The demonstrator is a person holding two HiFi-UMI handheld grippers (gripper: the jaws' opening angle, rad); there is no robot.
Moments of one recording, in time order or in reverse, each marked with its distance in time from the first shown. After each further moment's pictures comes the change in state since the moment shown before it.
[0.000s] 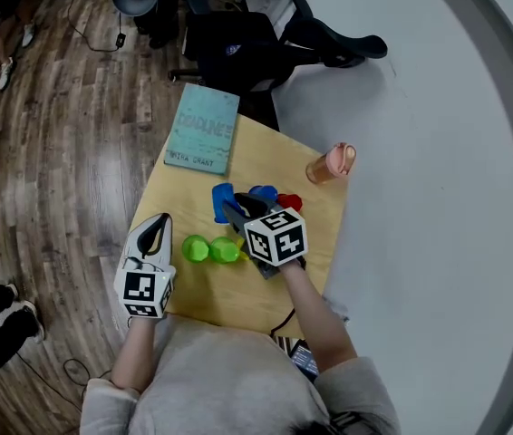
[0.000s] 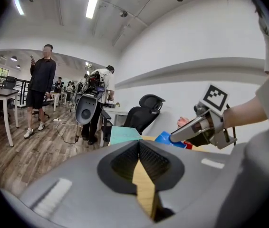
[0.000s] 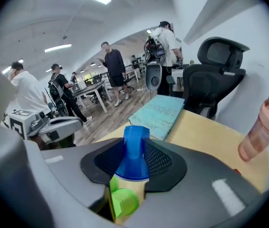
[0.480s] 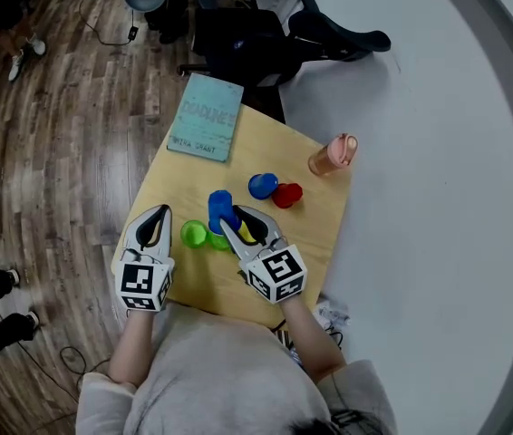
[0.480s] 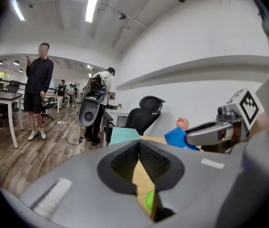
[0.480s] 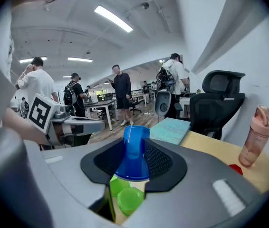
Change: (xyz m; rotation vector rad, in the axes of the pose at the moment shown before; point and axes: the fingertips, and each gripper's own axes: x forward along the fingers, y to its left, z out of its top) left arm -0.022 -0.017 0.003 0.014 -0.013 0.039; right arm -0.059 0.052 -0.018 -0.155 -0.347 0.047
